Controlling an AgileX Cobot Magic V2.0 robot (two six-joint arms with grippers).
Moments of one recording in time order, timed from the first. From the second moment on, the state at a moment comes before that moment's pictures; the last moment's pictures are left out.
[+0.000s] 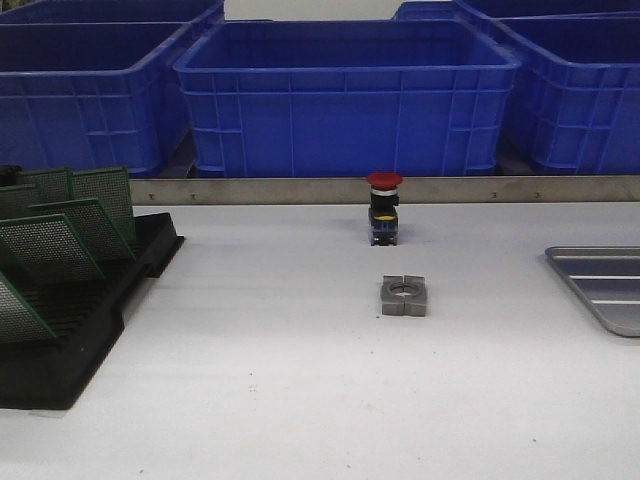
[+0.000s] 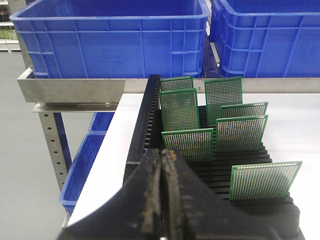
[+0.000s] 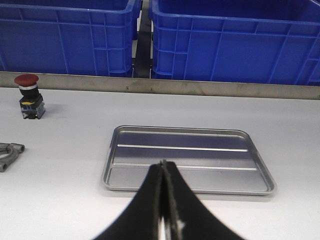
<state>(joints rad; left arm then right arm) 0.02 -0.01 0.00 -0.02 0.21 -0.02 -0.05 -0.01 0.03 -0.08 0.16 0.07</state>
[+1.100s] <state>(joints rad) 0.02 0.00 -0.21 -0.06 0.18 -0.02 -0.05 -0.01 0.03 -0.08 0.16 0.07</state>
